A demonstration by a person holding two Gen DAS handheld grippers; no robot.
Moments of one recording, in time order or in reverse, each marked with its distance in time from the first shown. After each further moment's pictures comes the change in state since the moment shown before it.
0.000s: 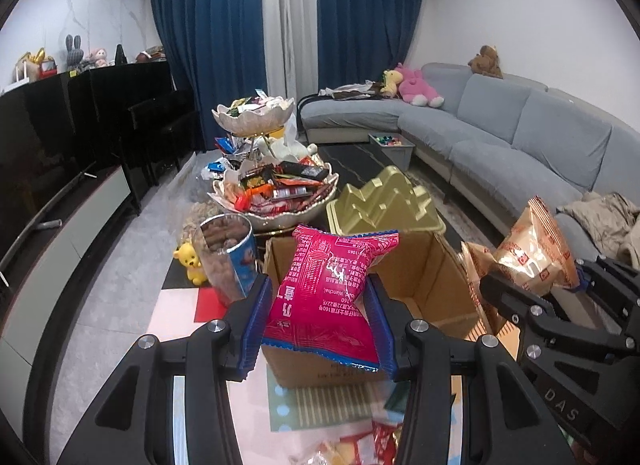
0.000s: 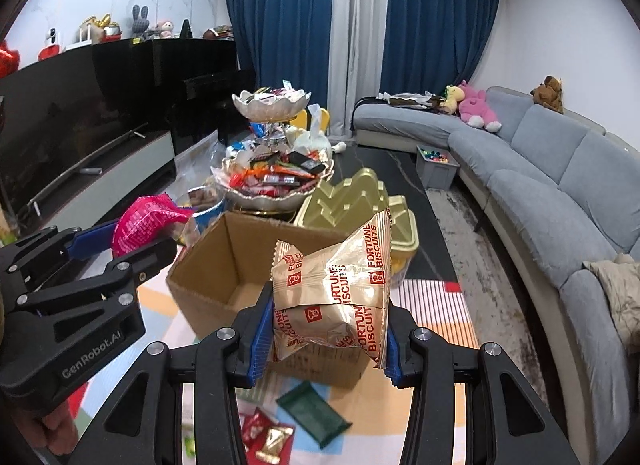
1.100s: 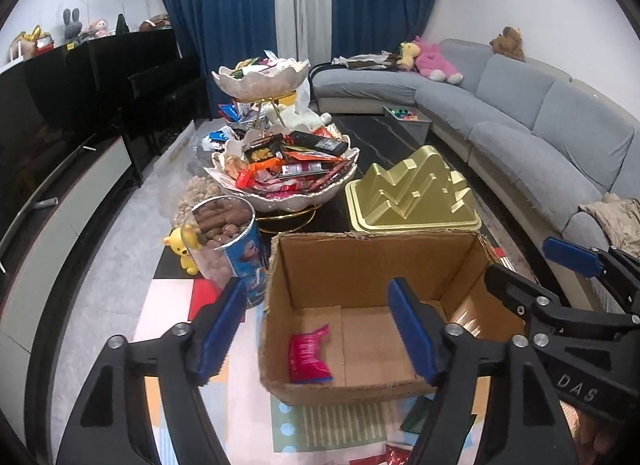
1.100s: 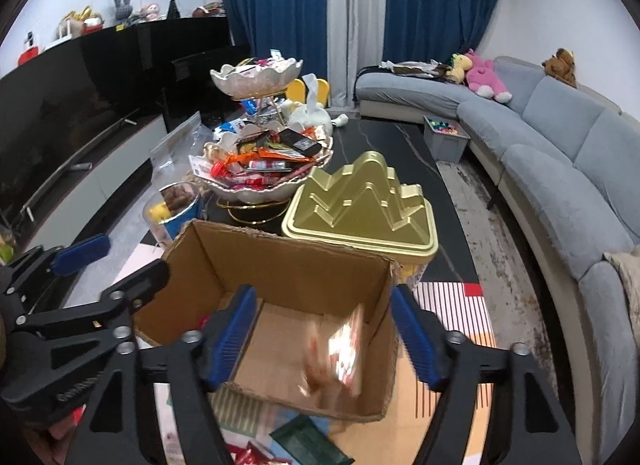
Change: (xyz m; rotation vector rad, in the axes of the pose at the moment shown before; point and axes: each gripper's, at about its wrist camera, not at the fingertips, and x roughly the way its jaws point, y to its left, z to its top) left arm 0.068 0.012 0.015 -0.037 0.123 0.026; right arm 0.079 -0.018 0.026 0.046 0.119 0.021
